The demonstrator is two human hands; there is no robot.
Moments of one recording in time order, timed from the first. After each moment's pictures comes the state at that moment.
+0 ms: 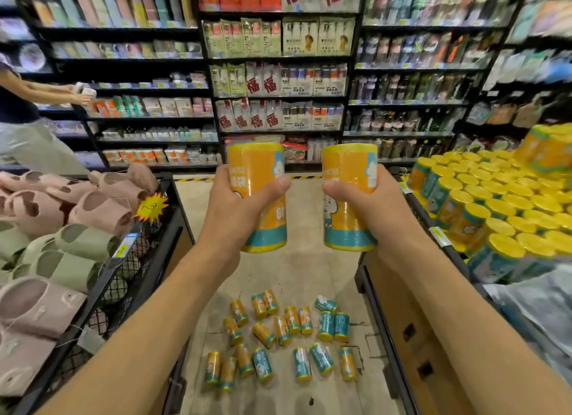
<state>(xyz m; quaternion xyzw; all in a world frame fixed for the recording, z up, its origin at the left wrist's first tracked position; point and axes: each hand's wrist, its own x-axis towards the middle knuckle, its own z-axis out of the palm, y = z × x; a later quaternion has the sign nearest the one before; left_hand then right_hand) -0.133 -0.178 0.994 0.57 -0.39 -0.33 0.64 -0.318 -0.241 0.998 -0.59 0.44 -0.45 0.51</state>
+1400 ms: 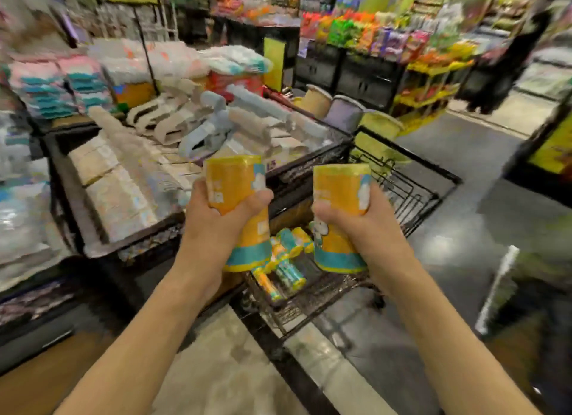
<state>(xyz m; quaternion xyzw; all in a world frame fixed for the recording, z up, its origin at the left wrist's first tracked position) -0.480 0.351 0.966 -0.08 -0.64 -0.76 -0.03 -0.412 0.542 0.973 0.12 0.74 -0.64 -0.17</state>
